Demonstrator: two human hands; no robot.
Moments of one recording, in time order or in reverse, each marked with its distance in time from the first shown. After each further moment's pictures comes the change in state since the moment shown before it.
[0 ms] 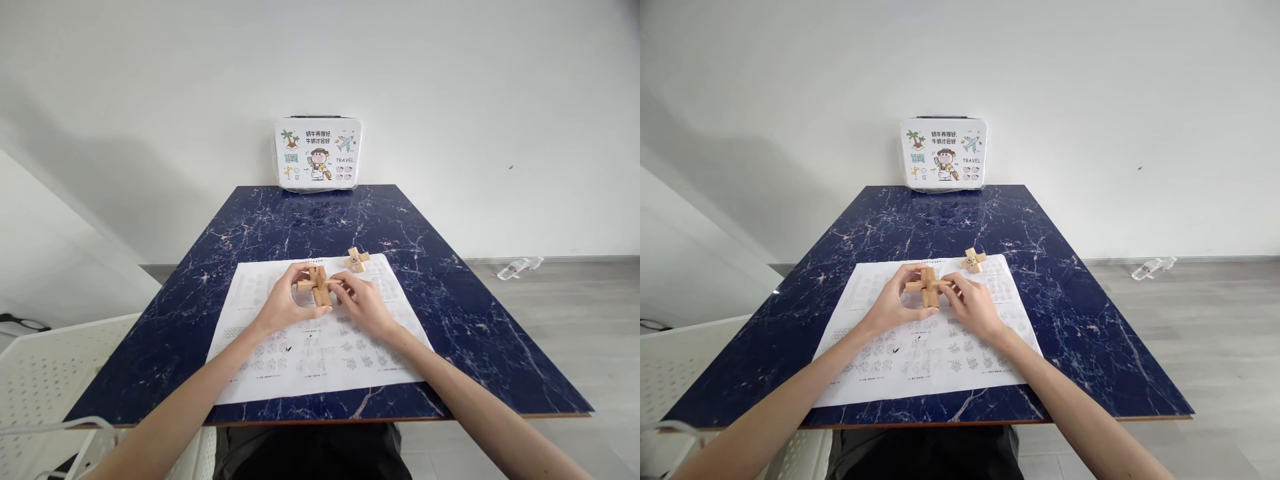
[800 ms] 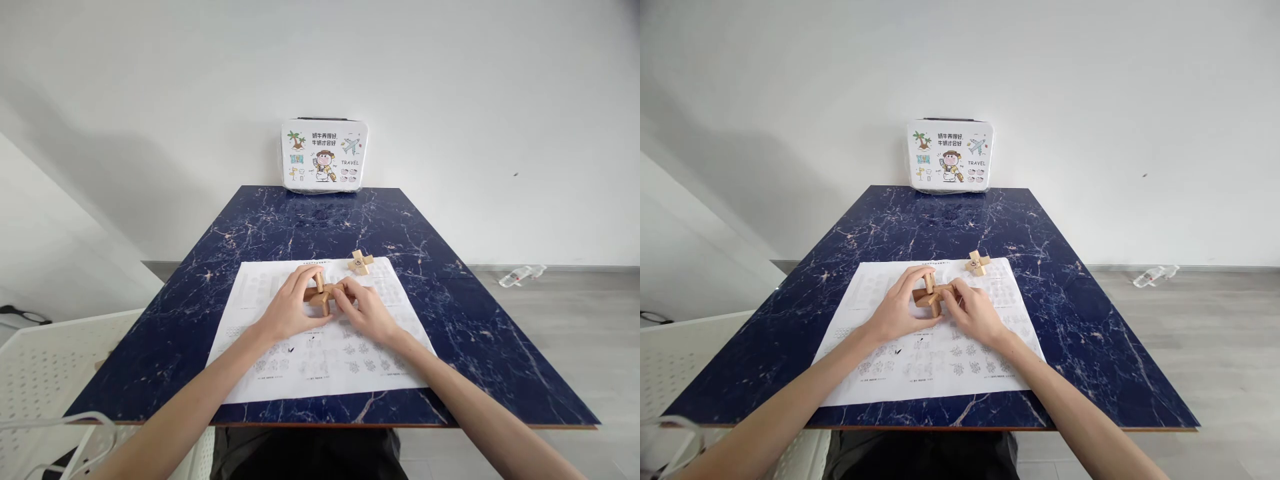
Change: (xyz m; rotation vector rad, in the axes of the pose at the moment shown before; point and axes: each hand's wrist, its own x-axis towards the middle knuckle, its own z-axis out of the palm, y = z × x) left_hand -0.009 -0.004 0.003 0.397 0.015 0.284; right_hand -0.004 -0.008 -0.001 0.058 -0.087 0.009
